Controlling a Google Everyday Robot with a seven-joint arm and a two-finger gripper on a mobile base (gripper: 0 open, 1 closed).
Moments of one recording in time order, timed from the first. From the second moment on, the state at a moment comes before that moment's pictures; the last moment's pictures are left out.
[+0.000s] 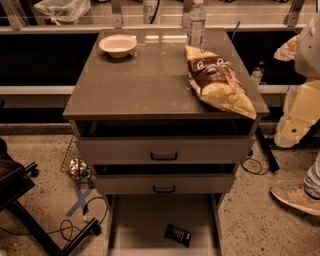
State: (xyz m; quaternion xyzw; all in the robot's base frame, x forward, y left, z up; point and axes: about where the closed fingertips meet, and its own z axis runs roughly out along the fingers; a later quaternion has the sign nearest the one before) arm 0.438 -0.215 0.982 -0.60 0.78 -0.04 0.17
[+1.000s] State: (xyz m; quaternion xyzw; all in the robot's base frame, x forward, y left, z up) arm 0.420 -0.211 0.919 -0.58 0.78 0.01 0.22
